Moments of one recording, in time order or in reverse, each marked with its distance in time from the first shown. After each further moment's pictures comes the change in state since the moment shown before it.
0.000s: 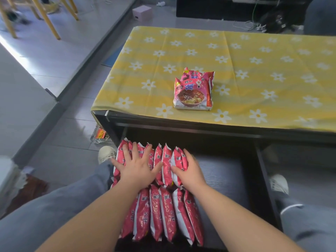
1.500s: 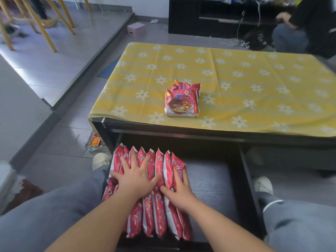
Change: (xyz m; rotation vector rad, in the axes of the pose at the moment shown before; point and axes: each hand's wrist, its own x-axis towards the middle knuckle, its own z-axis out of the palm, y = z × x) left_hand -0.036 0.017 -0.010 0.014 -0.074 0.021; right_hand -0.055 0.013 -0.004 -0.175 -0.255 0.060
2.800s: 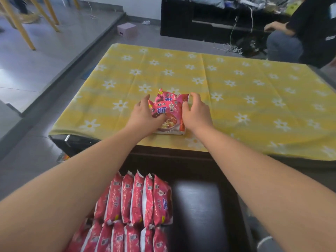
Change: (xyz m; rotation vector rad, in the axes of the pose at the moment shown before) left_hand 0.134 0.119 -0.173 -0.711 0.292 0.225; right_hand 0.114 -0.151 -0.243 -0.107 0.706 -0.342
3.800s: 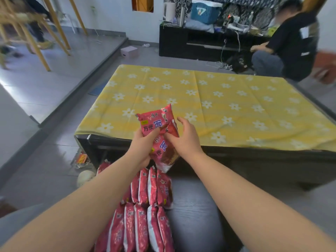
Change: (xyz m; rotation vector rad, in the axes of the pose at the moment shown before) left_hand -0.120 -0.003 -0.003 -1.121 -0.075 -0.206; right_hand -0.130 -0.026 -0.024 0.266 -0.109 0.032
